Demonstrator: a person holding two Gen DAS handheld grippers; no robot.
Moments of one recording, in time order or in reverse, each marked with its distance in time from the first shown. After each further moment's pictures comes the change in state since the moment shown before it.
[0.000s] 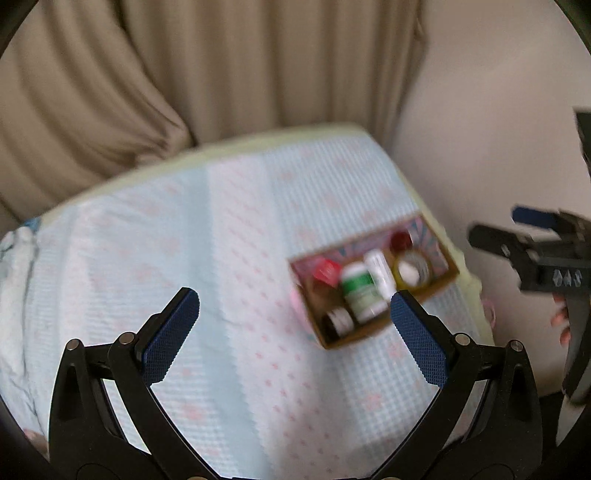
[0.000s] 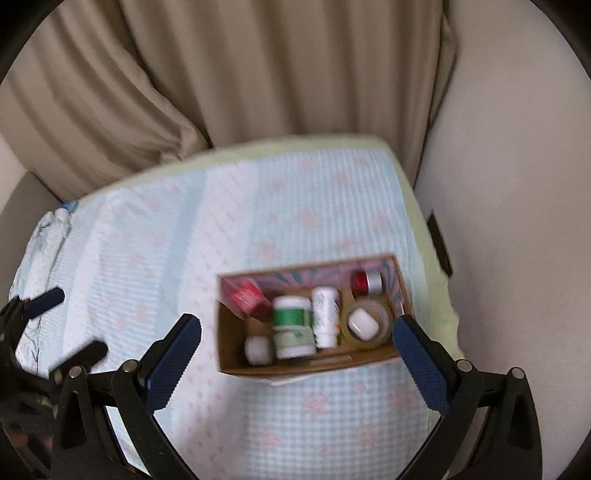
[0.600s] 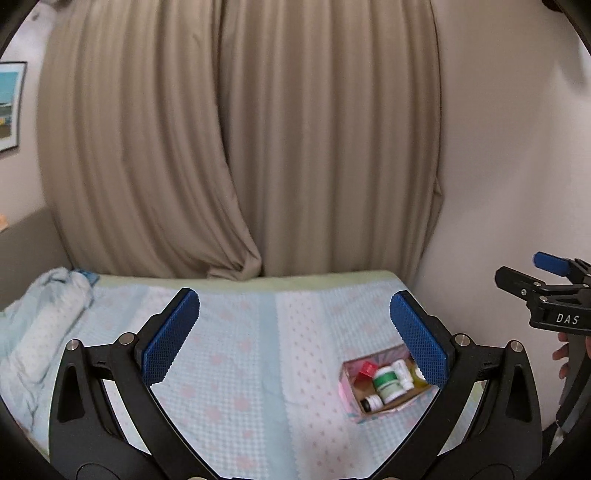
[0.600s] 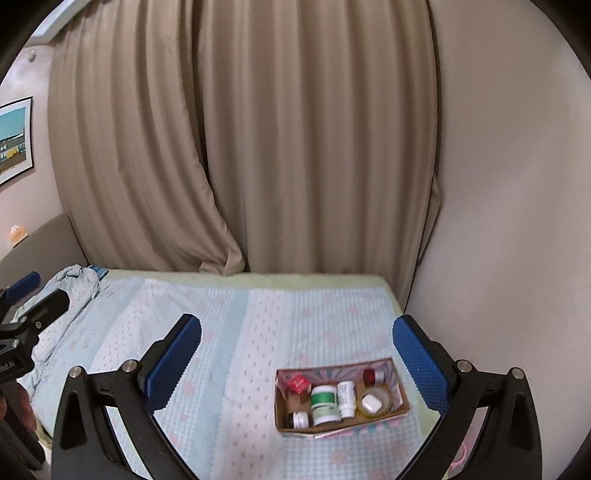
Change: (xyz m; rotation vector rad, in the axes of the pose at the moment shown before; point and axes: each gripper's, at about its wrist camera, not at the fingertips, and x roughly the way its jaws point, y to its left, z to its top) left arm -0.222 0.084 -0.049 -0.102 -0.537 0.111; right arm -0.194 0.121 -0.032 -0.084 -0.495 -0.061
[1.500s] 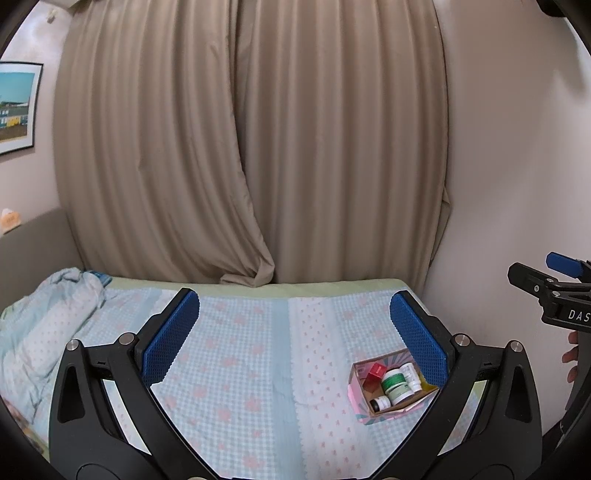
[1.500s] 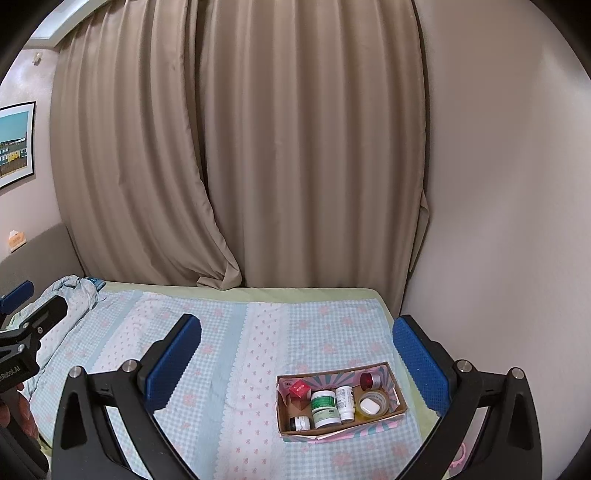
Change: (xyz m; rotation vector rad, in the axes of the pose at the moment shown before) left arm -0.030 0.012 -0.007 -0.009 -0.030 0.037; right arm -0.028 0.012 -0.014 0.014 -0.060 -0.020
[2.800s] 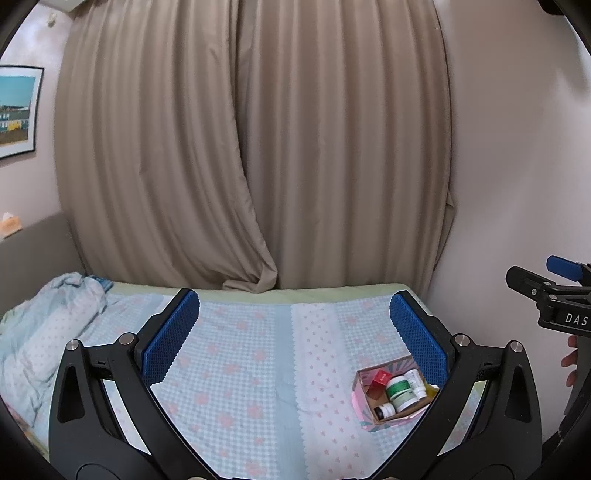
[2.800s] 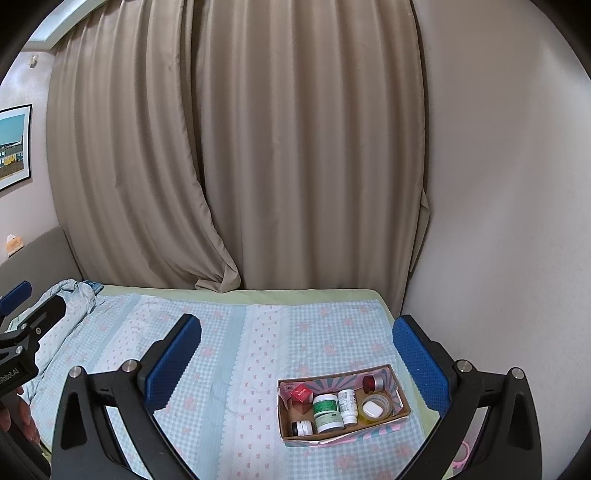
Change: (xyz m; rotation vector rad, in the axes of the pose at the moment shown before) left arm 0.014 -0.004 0.002 0.006 -0.021 0.020; right arm 0.001 0.007 0.000 0.009 -0.007 -0.008
